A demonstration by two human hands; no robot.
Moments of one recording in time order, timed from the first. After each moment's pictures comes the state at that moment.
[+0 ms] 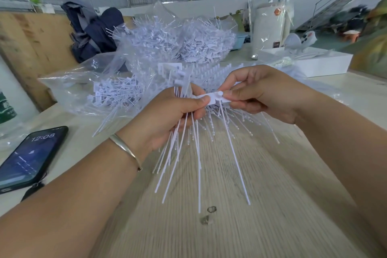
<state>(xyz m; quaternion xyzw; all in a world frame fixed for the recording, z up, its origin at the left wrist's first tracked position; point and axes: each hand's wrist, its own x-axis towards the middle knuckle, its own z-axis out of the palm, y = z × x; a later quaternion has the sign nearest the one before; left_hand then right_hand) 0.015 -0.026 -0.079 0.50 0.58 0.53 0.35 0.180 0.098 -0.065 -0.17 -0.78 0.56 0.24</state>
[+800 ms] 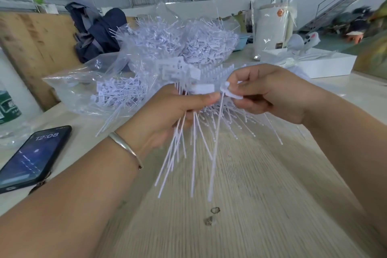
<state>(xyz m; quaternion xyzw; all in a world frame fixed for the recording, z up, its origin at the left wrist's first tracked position) 0.018 -0.031 -0.072 0.49 0.59 0.55 0.33 0.183 0.090 -0.058 -0.17 -0.79 0.55 0.22</state>
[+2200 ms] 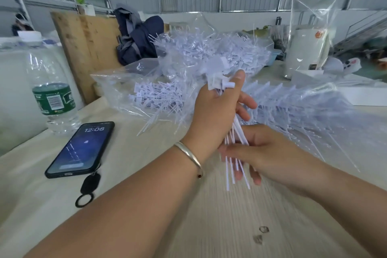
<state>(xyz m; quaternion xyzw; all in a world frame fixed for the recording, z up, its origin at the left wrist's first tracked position) 0.016 -0.030 -0.066 0.44 0.51 0.71 0.18 0.135 -0.005 -0.082 -0.18 -0.84 0.47 0.18</state>
